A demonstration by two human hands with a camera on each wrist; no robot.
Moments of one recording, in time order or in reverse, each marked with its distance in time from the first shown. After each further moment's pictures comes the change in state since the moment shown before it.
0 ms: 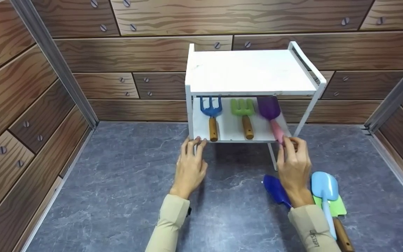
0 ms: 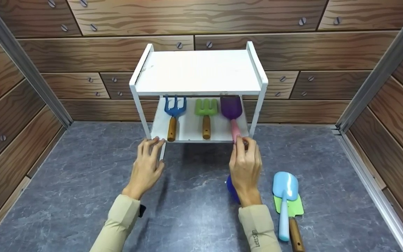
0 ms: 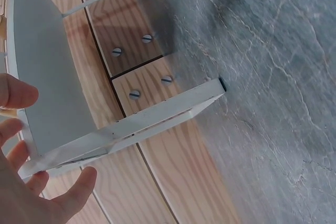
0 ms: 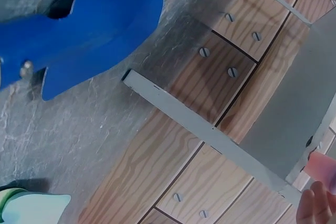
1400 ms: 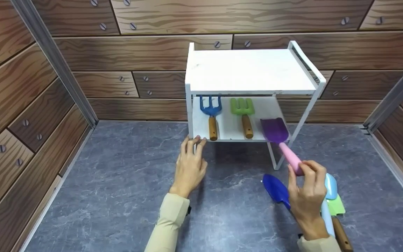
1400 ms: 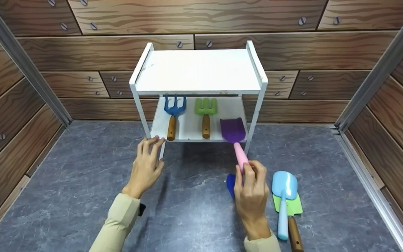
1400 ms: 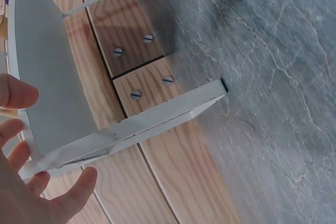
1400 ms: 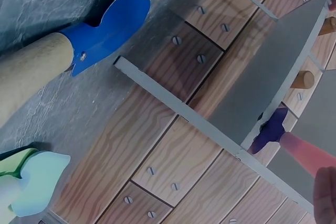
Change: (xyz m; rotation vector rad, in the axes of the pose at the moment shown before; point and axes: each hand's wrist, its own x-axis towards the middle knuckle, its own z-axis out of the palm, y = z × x) left_hand 0.000 0.000 0.000 -0.013 0.015 0.007; right_hand -0.022 -0.039 -0.046 0.137 0.330 -0.111
